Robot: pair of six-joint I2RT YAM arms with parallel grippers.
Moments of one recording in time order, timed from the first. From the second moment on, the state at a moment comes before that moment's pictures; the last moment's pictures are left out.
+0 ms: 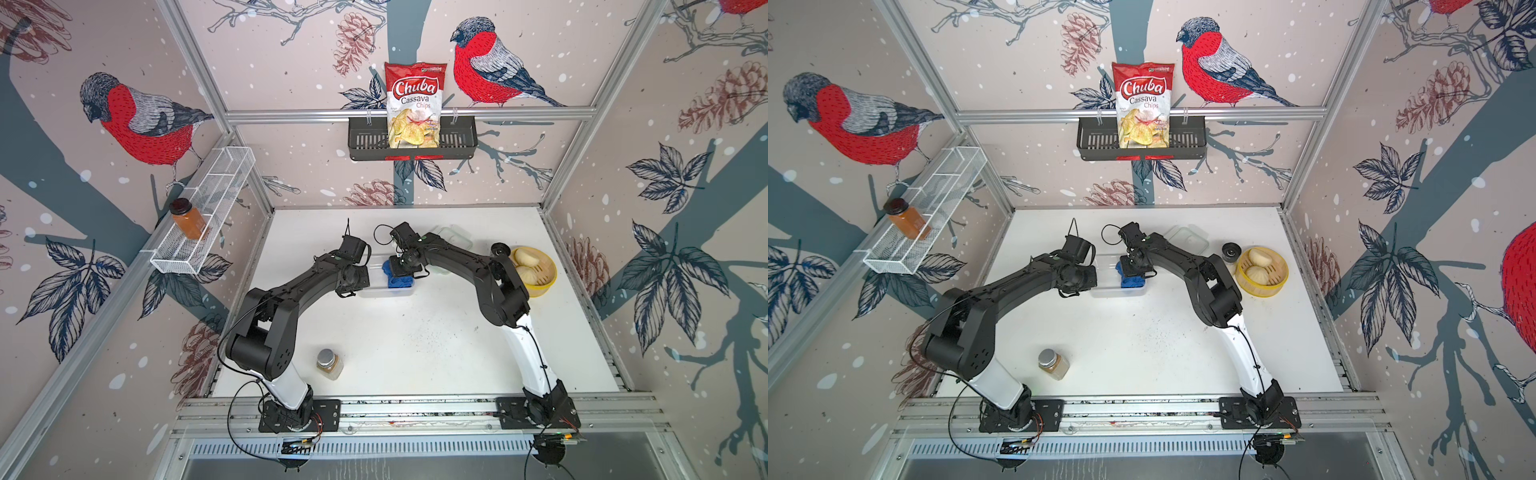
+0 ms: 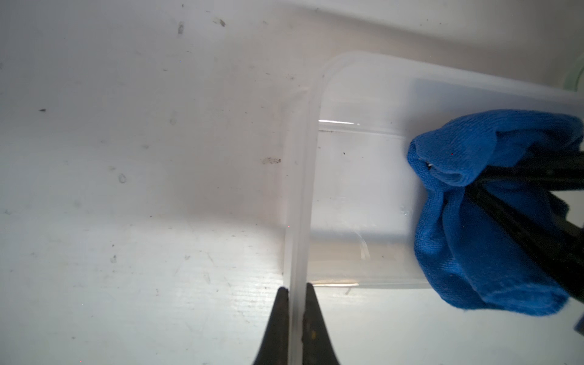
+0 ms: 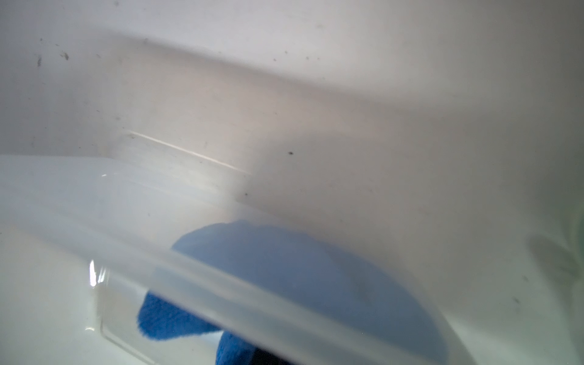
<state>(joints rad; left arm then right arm) -0.37 1.66 1.08 -0.58 -0.06 -0.52 0.76 2.39 1.97 -0.71 -0.11 0.37</state>
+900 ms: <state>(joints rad) -0.37 1.68 1.10 -0.62 -0.08 -0.50 0.80 2.39 2.01 -0.78 -0.13 0.33</state>
